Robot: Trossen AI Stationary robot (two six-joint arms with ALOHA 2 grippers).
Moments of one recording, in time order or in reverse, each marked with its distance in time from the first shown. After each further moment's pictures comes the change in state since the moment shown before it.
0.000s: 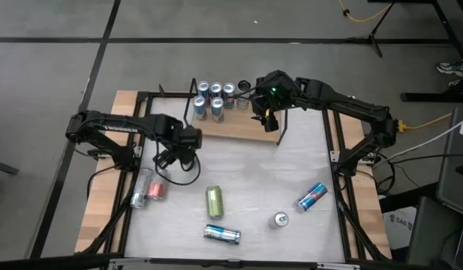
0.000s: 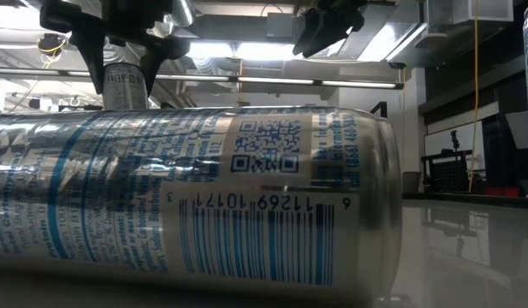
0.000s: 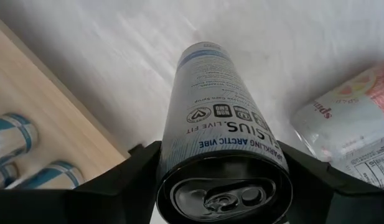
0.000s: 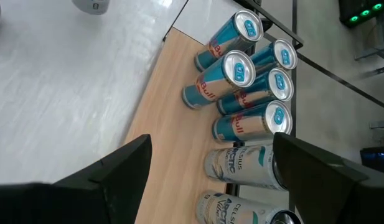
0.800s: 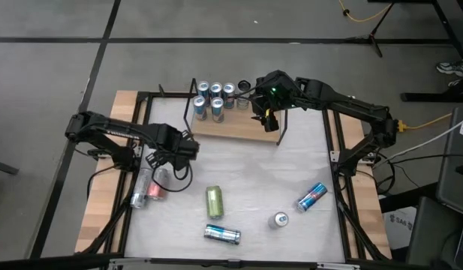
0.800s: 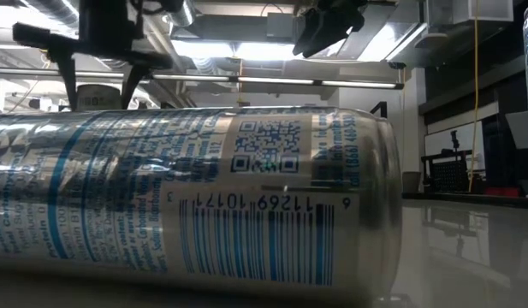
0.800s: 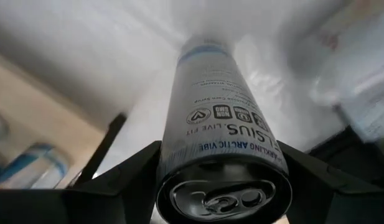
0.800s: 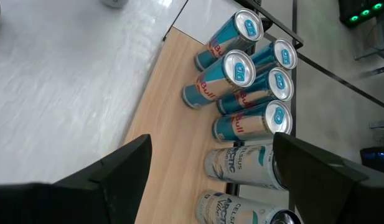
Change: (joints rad) left arm -0.066 0.000 -0.120 -0.064 -0.162 0.055; right arm 0.000 0.000 0.000 -0.001 0.001 0.000
